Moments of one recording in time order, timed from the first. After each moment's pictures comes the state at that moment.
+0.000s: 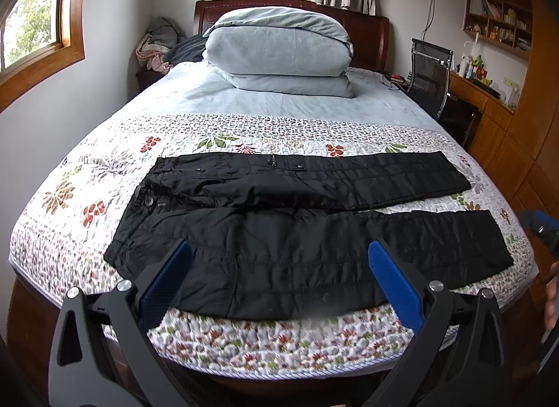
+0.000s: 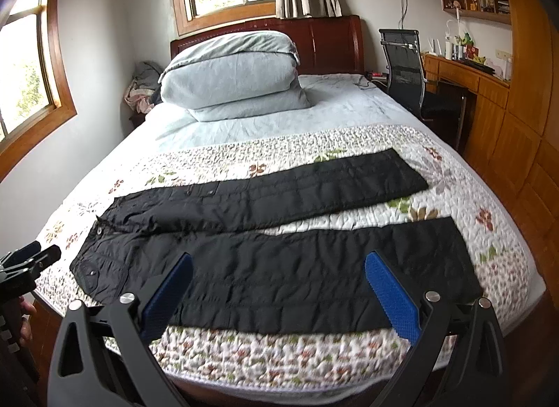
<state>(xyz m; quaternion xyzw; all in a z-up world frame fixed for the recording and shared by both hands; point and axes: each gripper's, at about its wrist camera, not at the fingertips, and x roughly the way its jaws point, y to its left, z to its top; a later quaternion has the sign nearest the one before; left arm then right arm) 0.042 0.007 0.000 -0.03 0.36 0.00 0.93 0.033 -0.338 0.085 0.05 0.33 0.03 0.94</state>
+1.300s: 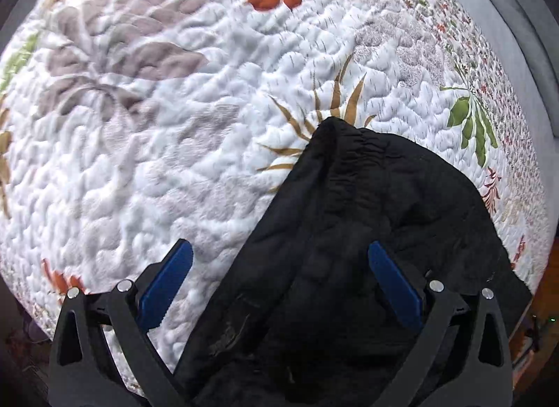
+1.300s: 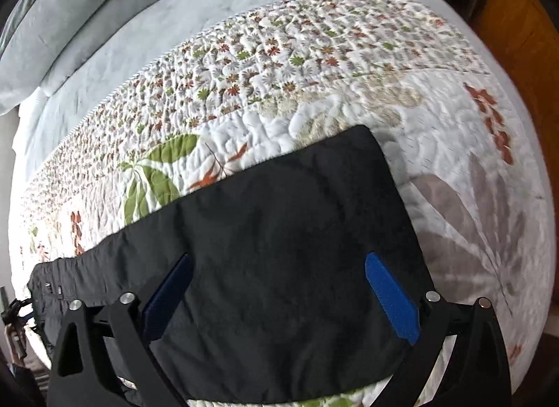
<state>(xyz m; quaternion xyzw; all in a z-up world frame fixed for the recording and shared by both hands) 0.424 0.358 -0.208 -0.27 0.69 0.15 0.66 0.526 -0.585 -0.096 0.14 0.63 -0.03 0.76</state>
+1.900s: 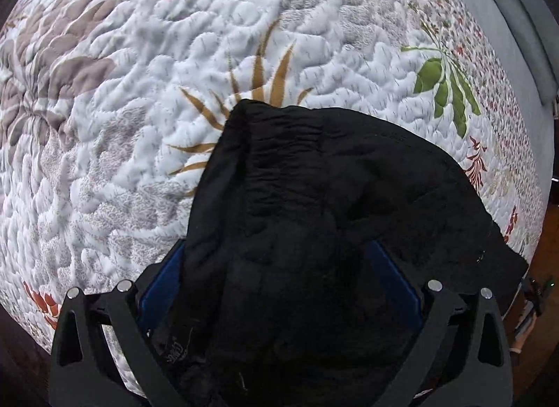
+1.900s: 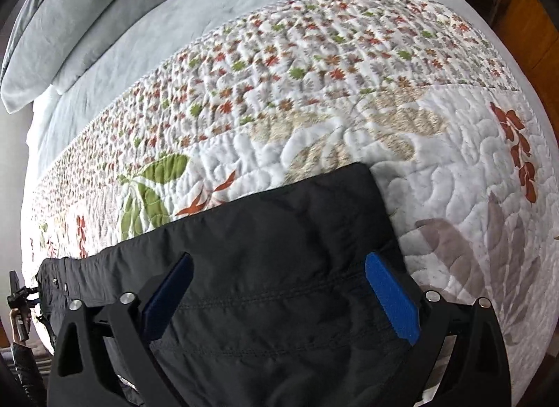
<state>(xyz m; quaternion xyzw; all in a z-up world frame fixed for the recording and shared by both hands) 0.463 0.322 -0.214 -0.25 0.71 0.09 0.65 0.559 -0.611 -0.111 0.15 0.63 0.01 0.76</state>
